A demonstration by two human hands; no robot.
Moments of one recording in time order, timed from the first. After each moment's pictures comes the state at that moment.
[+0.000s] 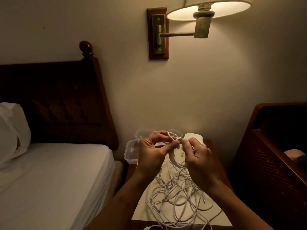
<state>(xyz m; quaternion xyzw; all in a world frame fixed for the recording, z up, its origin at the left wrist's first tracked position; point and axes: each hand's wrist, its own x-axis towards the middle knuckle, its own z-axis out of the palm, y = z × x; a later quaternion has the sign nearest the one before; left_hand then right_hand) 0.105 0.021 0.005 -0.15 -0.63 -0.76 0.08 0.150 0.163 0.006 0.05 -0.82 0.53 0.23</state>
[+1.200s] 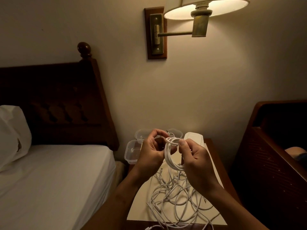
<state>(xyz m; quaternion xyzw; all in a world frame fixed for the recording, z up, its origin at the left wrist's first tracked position) 0.098 0.013 0.001 -0.19 -0.64 -0.74 -0.03 0.154 0.150 0.006 0.08 -0.75 0.62 0.22</state>
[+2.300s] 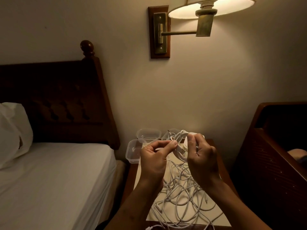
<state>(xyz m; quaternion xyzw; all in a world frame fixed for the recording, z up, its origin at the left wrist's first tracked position) 0.125 0.031 0.006 0.02 -0.62 -0.78 0.03 0.127 0.159 -0.012 0.05 -0.79 0.46 0.39</state>
